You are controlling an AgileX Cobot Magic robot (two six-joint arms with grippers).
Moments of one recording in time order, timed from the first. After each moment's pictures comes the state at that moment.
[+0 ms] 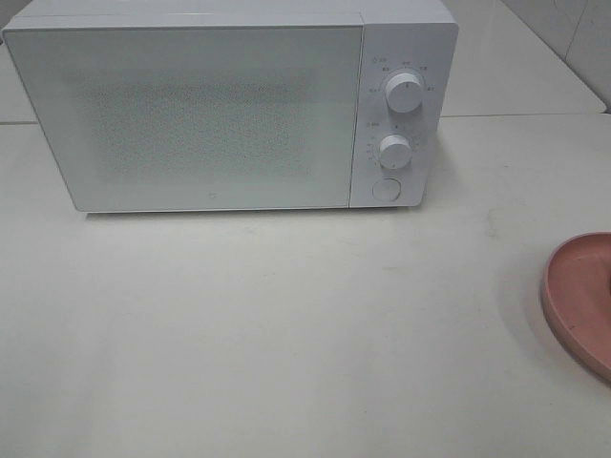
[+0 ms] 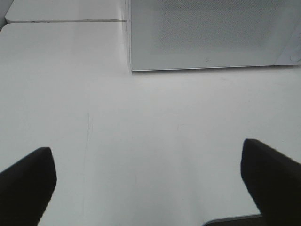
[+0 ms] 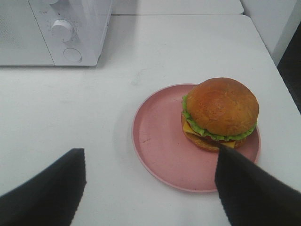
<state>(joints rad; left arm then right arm) 0.07 -0.01 -0.52 -0.21 1.09 0.13 0.08 0.00 -0.51 -0.06 1.01 0.08</state>
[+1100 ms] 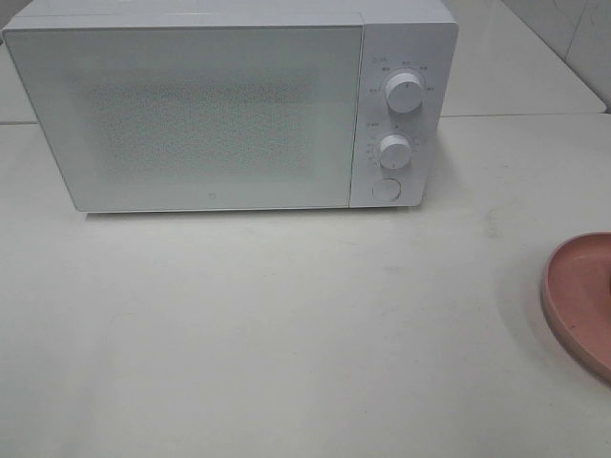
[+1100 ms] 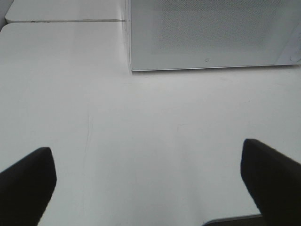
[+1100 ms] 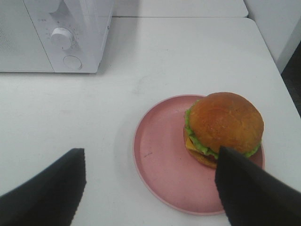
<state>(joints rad) 0.07 -0.01 -0.52 -0.21 1.09 0.13 0.08 0.19 -0.54 -0.06 0.87 0.08</state>
